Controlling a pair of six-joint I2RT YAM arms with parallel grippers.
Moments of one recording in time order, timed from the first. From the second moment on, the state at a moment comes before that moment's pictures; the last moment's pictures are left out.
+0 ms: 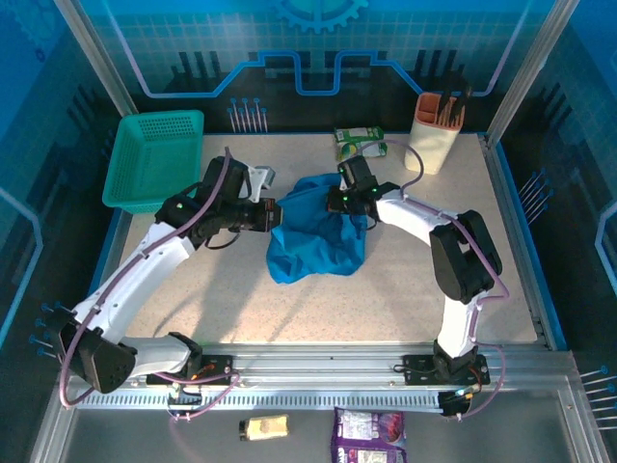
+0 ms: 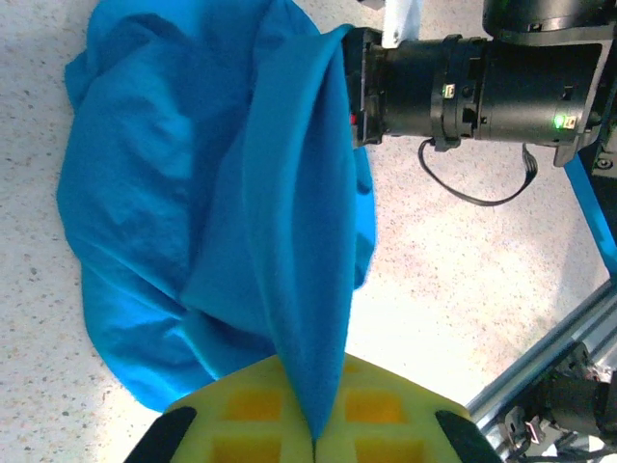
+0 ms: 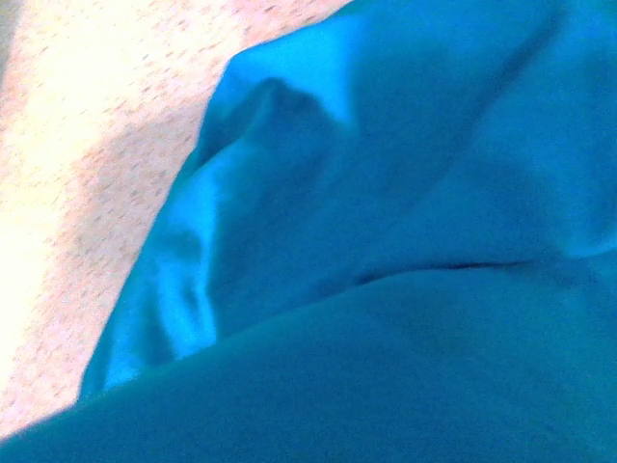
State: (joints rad) left arm -0.45 1.27 1.29 -0.82 0.28 -0.38; right arm 0.48 1.89 1.34 -0.31 -0.09 0.55
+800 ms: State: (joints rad) left arm -0.41 1.34 1.24 -0.81 0.12 -0.38; right arm 0.62 2.01 1.37 -0.45 -0.03 0.60
